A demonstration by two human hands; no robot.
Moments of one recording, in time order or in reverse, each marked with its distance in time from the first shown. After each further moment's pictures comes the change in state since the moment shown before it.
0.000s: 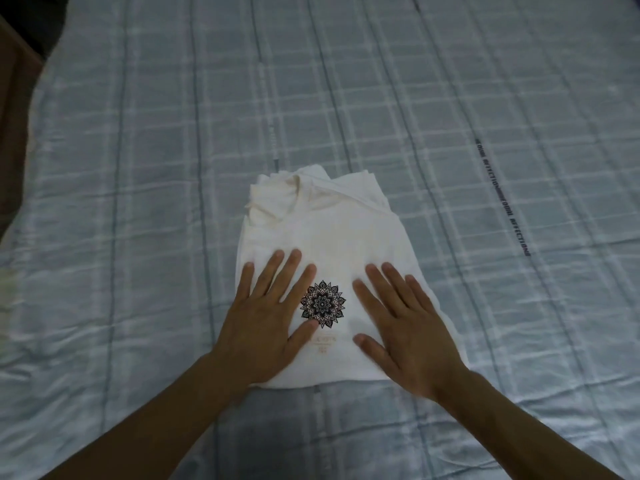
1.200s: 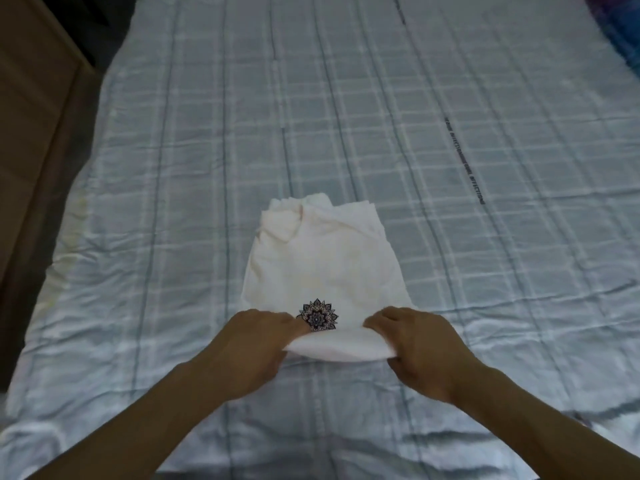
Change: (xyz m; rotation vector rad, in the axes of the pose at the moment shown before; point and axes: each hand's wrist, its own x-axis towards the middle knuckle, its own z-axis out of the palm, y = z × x) left_hand -0.161 0.083 -0.013 -0.172 0.012 0.214; right_hand -0.156 -0.046 -0.036 0.060 -0.151 -0.087
